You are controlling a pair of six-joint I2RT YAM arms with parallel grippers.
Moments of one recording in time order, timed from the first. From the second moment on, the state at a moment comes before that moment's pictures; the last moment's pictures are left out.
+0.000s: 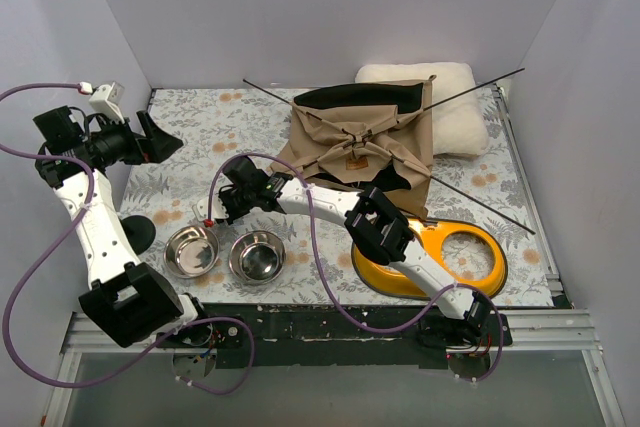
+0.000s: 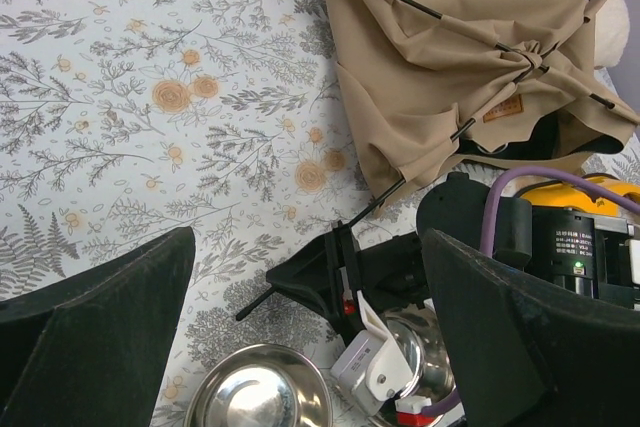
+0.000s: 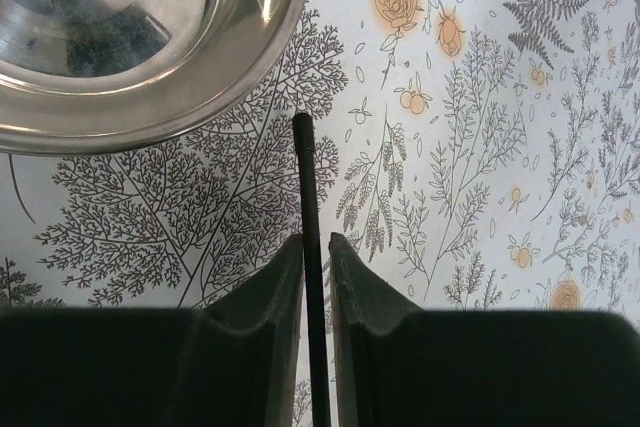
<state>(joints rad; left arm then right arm) 0.55 1.30 1.40 -0.80 0.96 0.20 1.09 2.53 2.14 -0.30 -0.46 -1.02</state>
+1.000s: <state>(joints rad) 0.56 1.30 1.40 -0.76 0.98 0.17 1.10 2.57 2.20 -0.28 -0.46 -1.05</state>
